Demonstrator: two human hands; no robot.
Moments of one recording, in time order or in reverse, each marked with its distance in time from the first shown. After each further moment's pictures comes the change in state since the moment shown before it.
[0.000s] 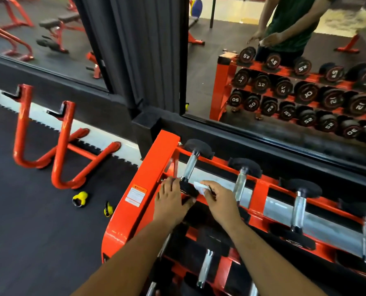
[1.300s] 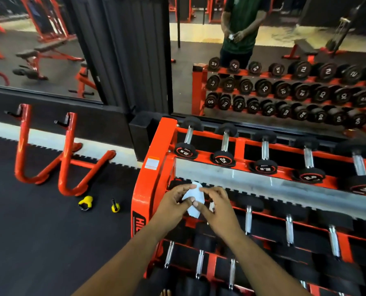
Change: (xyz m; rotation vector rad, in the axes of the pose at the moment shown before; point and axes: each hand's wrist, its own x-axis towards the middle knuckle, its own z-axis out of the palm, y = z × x) left_hand -0.303 -0.065 -0.079 -0.884 -0.233 0.305; right_hand -0.323 -0.140 0.021 0.071 0.089 0.049
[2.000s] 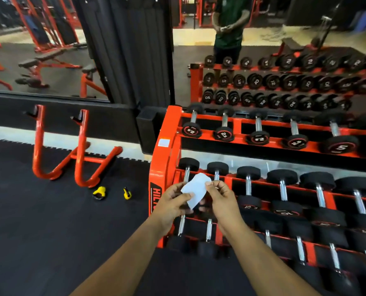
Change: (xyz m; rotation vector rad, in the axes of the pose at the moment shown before) left_hand -0.197 0.000 -0.033 -0.336 0.006 -0.296; right_hand -0.180 -0.117 0.044 0.777 0.186 0.441
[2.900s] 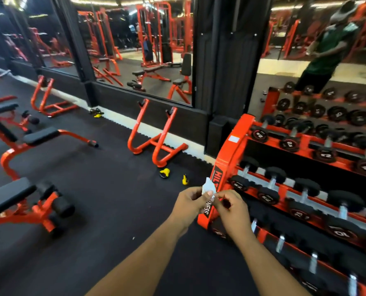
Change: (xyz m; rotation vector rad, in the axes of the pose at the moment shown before) left_hand -0.339 -0.063 -0.049 0.073 0.351 0.309; right_hand -0.279 0.078 0.051 -0.569 -0.338 -0.669
